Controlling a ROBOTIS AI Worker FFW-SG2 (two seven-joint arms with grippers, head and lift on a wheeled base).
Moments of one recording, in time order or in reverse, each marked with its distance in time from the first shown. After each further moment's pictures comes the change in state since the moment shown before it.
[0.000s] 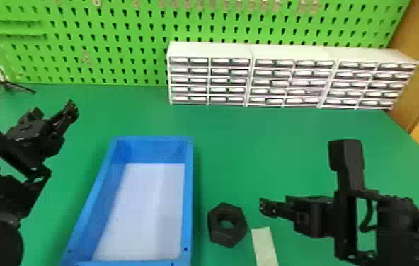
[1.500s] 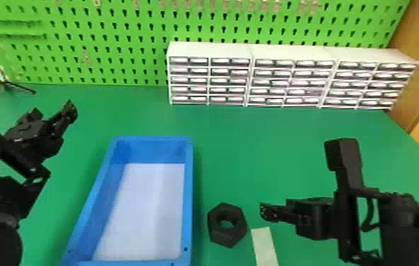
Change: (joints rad) left arm 0.005 0.000 0.003 -0.004 0.004 0.000 0.000; right arm -0.032 -0.042 0.015 0.009 -0.091 0.038 -0.058
